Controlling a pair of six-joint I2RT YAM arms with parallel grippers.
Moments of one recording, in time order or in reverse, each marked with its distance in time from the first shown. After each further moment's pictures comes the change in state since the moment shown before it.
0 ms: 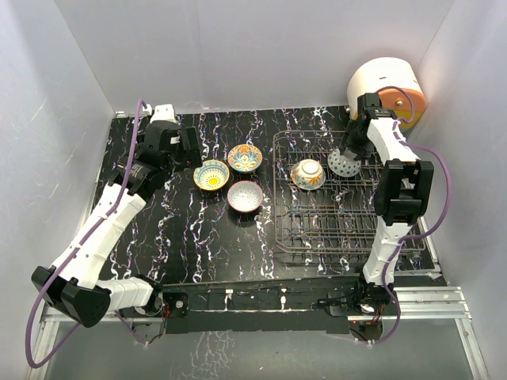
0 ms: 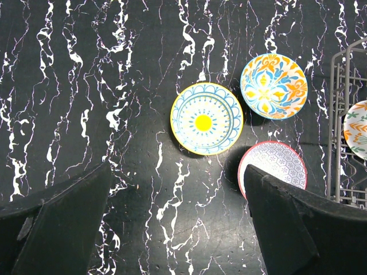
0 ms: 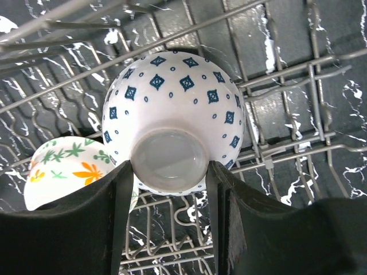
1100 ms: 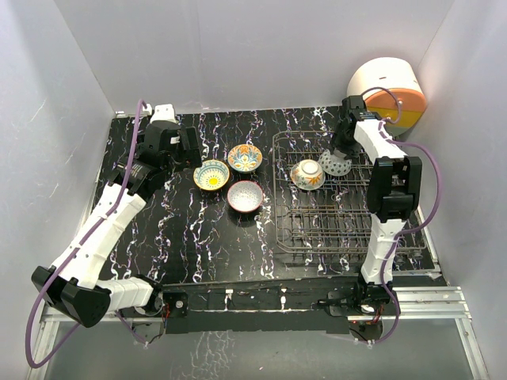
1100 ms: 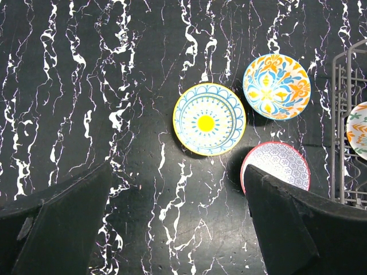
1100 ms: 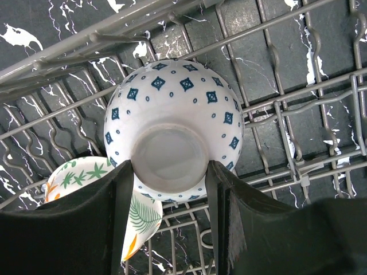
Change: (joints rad) left arm 0.000 0.000 0.000 0.000 -0.008 0.008; right arm 0.076 0.056 0.003 0.080 0.060 0.066
